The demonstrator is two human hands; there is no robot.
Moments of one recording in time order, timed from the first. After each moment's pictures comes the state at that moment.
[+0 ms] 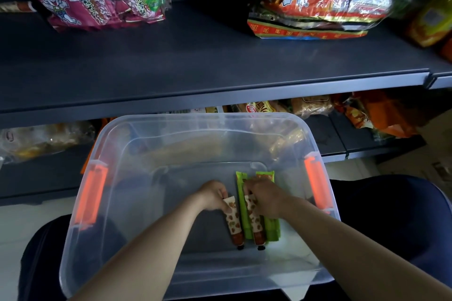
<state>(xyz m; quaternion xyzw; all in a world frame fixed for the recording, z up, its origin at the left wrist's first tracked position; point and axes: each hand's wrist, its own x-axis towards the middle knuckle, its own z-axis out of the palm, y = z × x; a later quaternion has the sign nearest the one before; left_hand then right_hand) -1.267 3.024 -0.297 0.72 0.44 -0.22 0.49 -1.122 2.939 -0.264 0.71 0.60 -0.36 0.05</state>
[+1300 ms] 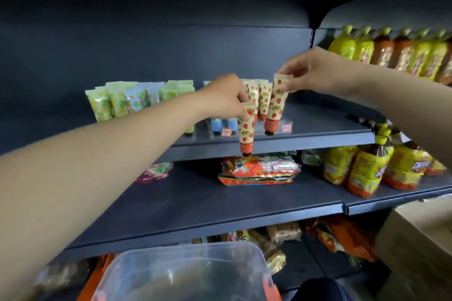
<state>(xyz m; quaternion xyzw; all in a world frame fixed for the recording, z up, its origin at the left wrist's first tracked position) -1.162 3.062 0.225 0.94 0.28 0.17 0.10 -0.991 2.954 0.261 0.69 0.67 -0.05 -0.28</state>
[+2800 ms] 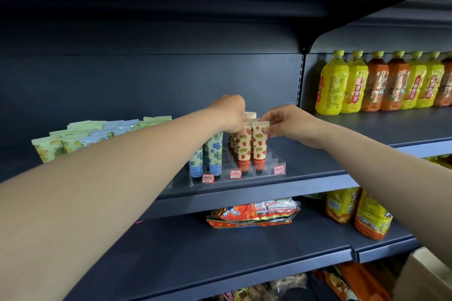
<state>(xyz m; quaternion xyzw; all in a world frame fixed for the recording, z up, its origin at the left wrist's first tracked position) -1.061 3.127 0.245 0.93 0.34 0.15 0.06 -0.917 3.045 0.217 0.69 0.57 -0.18 -0.40</state>
